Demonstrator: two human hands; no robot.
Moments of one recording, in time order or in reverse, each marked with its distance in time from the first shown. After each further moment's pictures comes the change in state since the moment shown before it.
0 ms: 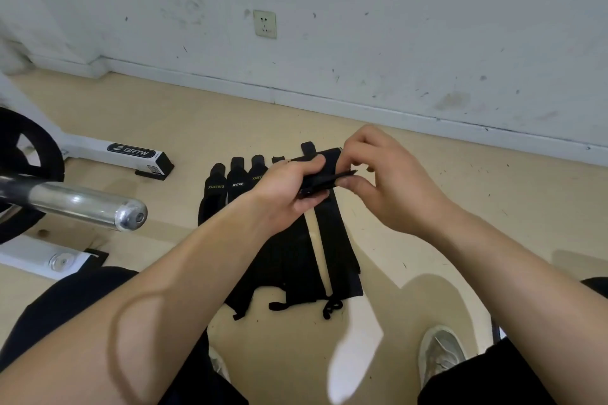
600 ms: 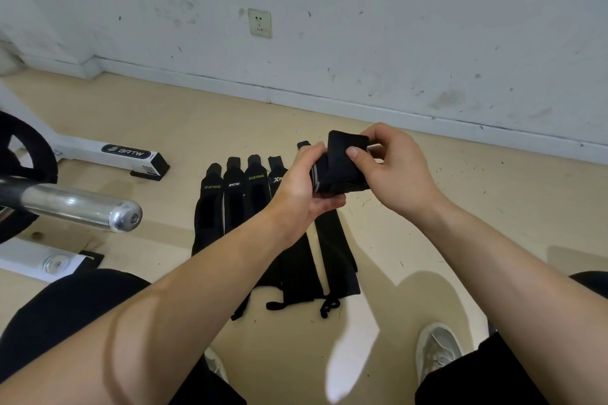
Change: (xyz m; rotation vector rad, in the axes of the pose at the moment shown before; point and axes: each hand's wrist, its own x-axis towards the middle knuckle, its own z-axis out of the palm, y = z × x) left_hand -0.006 -0.019 0.021 0.008 -0.112 0.181; right_hand 0.011 0.015 0.009 0.270 0.244 0.390
